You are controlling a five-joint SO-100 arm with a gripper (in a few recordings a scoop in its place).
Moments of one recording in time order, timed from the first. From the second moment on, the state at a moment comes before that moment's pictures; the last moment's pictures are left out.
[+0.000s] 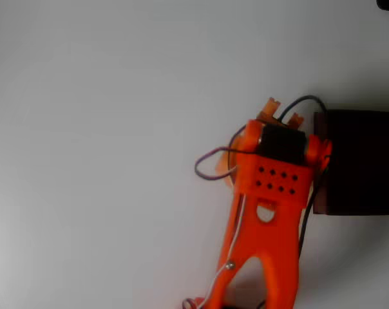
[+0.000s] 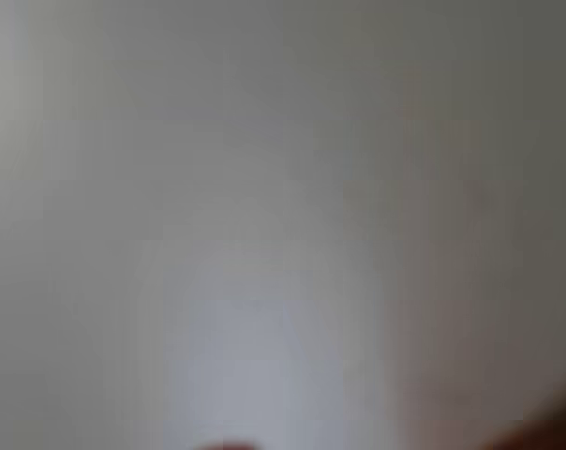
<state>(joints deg) 12.0 82.8 87.7 98.9 107.2</state>
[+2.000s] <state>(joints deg) 17.2 77.3 100.5 68.2 112.1</state>
